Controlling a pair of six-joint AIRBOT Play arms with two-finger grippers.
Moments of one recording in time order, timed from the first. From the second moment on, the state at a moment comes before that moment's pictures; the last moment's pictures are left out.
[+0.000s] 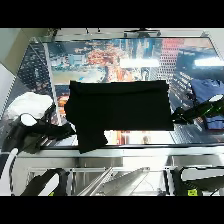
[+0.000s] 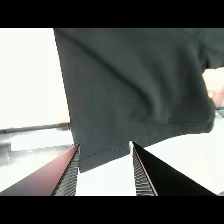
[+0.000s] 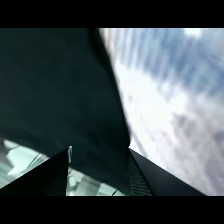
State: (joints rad) left arm 0.14 -0.97 0.59 1.08 -1.27 -1.45; right arm -0.45 -1.60 0.98 -0.99 1.37 1.12
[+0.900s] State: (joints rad) left arm 0.14 -1.21 0.42 0.71 -0.99 -1.10; right arm -0.45 -1.61 0.91 -0.96 1.36 1.05
